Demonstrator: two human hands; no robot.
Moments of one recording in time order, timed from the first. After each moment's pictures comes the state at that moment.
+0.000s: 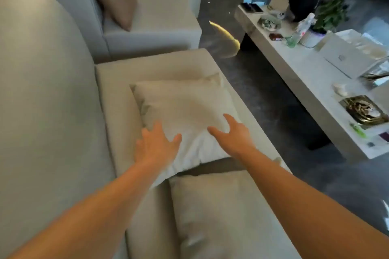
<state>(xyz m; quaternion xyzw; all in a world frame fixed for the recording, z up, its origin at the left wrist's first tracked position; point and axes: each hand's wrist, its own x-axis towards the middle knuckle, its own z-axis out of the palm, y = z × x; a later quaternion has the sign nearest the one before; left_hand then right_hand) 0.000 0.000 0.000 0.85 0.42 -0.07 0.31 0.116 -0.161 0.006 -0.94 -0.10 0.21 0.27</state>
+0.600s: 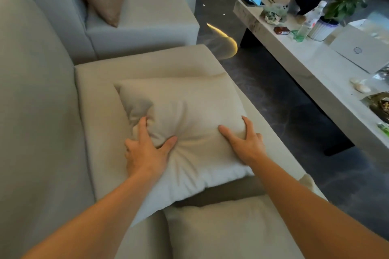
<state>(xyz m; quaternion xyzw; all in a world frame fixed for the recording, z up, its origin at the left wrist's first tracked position) 0.053 0.037 -0.090 0.80 0.45 0.05 0.39 0.184 -0.159 -0.093 -0.91 0.06 0.22 0.36</state>
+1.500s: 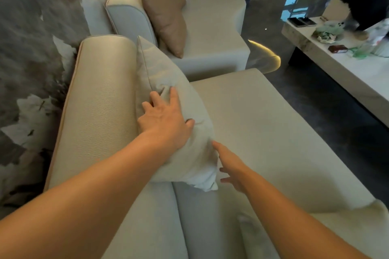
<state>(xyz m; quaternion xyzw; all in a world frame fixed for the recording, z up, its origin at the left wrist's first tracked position) -0.001 0.162 0.085 0.93 0.37 -0.03 0.02 0.059 0.013 -0.028 -0.73 0.02 0.46 0.51</state>
